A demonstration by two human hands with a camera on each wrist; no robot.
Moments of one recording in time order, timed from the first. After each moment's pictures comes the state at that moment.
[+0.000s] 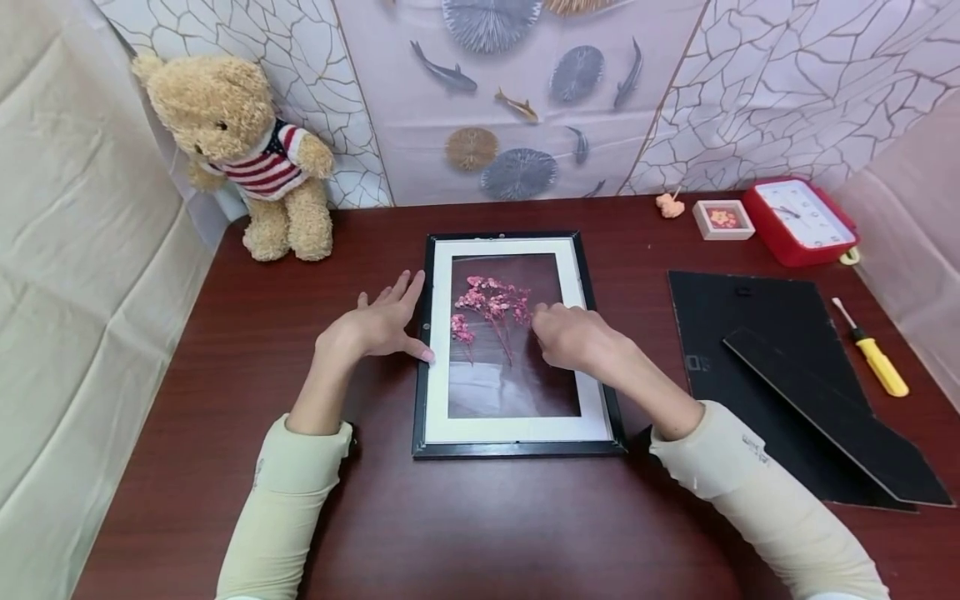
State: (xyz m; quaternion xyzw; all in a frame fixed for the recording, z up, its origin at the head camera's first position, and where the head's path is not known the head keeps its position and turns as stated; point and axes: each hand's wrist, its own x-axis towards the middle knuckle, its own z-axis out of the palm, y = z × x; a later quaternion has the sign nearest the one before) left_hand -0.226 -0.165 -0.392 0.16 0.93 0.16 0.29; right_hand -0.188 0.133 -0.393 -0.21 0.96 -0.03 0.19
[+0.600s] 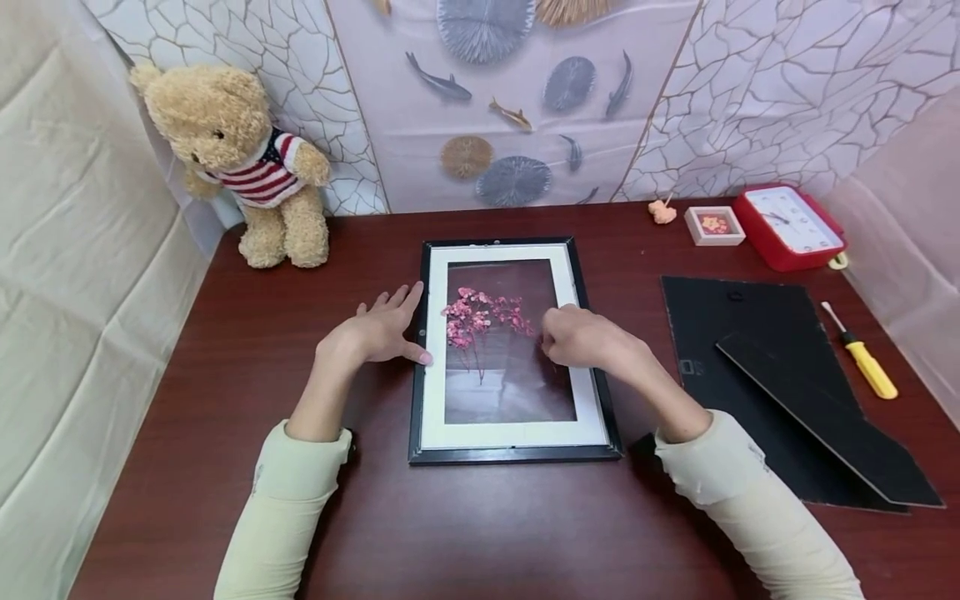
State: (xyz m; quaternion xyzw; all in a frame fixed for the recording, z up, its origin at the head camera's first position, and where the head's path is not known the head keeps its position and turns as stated) left_hand -0.212 -0.153 -0.369 0.15 0.93 0.14 0.30; right_hand -0.216 0.176 -0.434 -0.22 0.93 -0.18 0.22
